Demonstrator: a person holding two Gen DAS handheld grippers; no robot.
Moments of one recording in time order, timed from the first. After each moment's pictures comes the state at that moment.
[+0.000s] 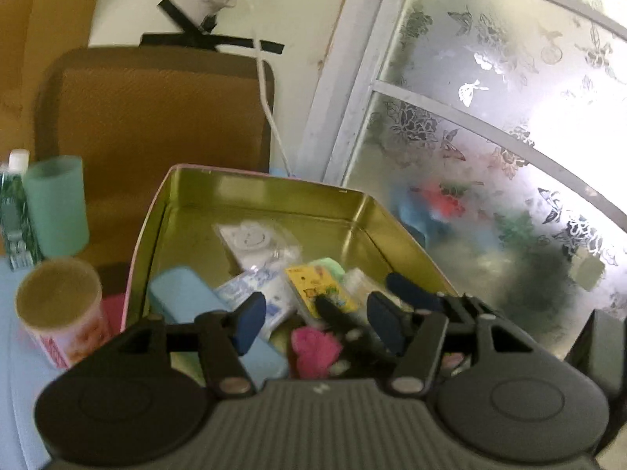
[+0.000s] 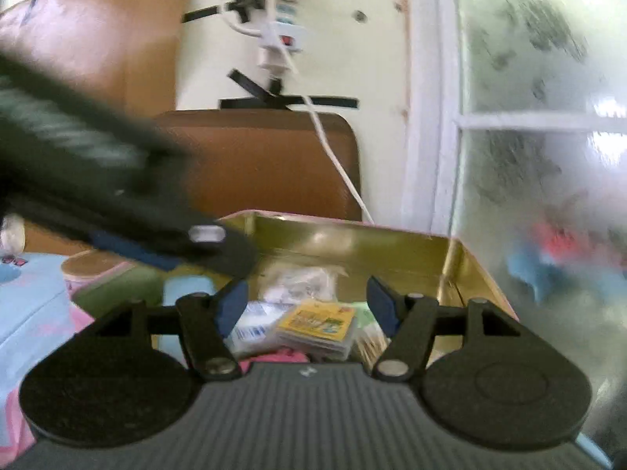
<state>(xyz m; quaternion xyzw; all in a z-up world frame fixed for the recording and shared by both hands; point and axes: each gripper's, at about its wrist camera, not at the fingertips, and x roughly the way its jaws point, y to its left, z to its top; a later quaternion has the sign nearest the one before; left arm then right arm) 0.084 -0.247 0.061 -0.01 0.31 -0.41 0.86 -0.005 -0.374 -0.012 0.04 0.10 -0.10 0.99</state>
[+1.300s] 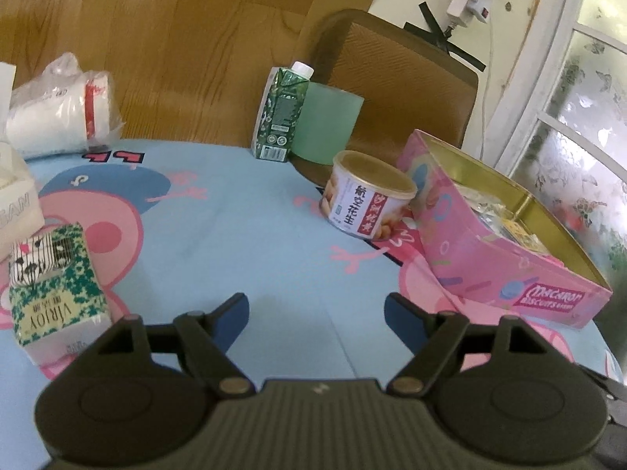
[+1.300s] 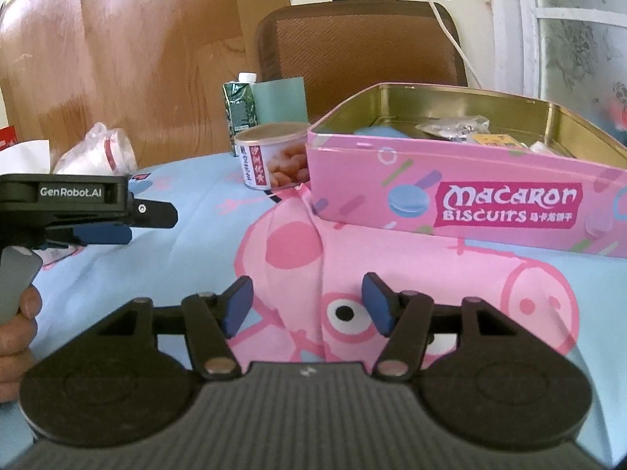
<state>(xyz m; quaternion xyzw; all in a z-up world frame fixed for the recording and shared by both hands) 0.083 -0.029 -0.006 -0.07 0.35 -0.24 0.90 -0.041 -0.232 -0.036 0.09 0.25 0.00 0.96</state>
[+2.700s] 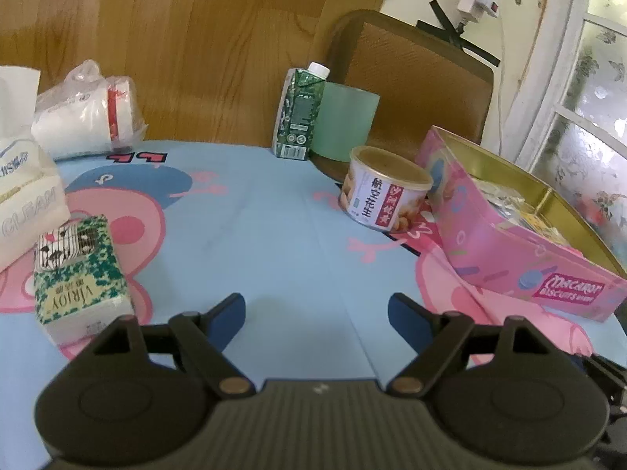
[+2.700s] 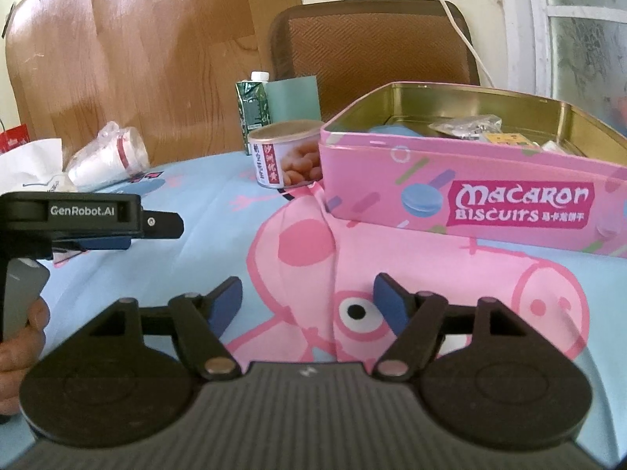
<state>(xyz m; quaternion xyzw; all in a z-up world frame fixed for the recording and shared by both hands) 0.073 -0.031 -0.009 -0.06 0.35 -0.20 0.92 -0.043 -0.226 -0.037 0.09 0.25 0.01 0.96</state>
